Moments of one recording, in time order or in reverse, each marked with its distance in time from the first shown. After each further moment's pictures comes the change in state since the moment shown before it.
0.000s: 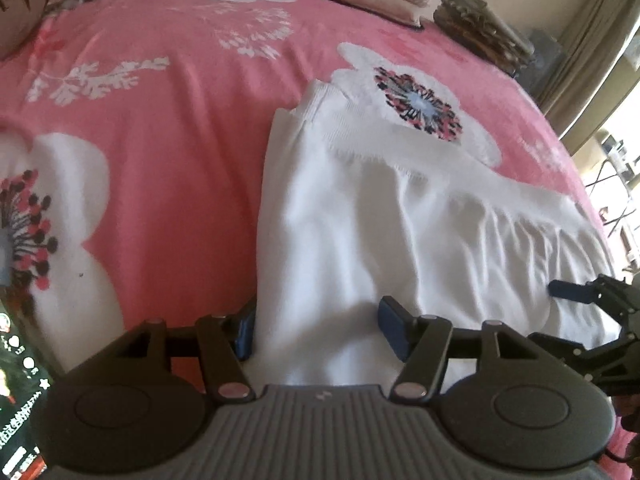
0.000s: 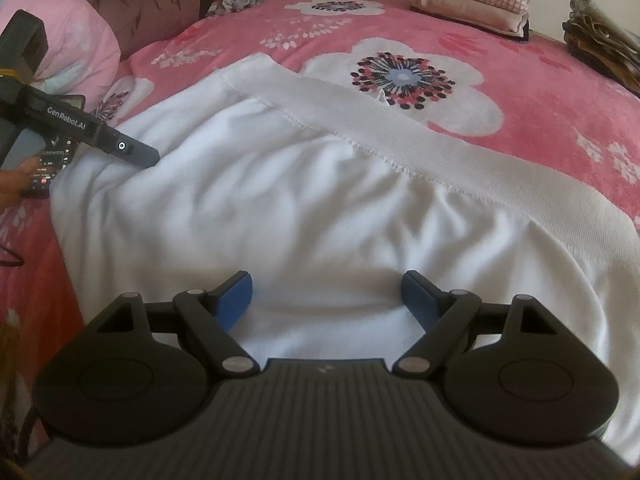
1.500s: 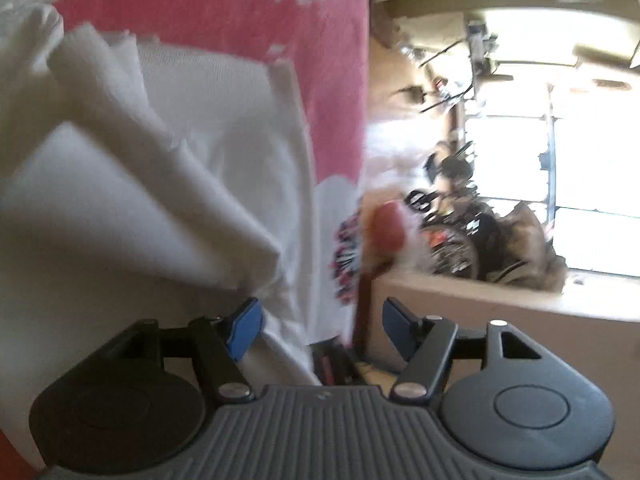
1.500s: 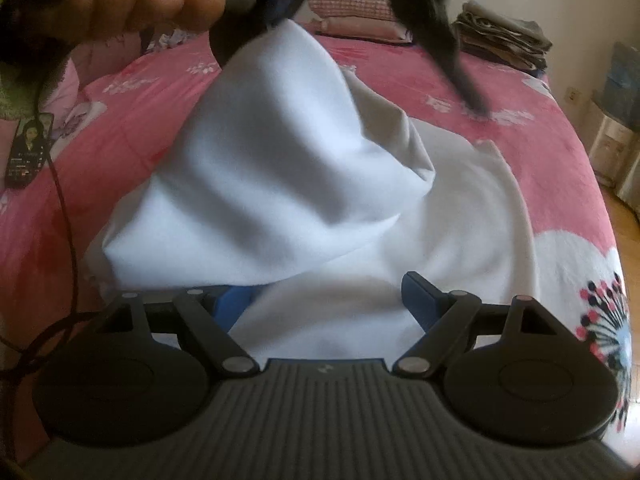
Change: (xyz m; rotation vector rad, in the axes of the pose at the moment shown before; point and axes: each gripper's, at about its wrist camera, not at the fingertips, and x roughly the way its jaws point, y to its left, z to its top) left arm 0.112 -0.293 0.071 -0.107 0.641 -0.673; right arm -0.105 -0.047 -0.094 0.123 -0.105 -0.180
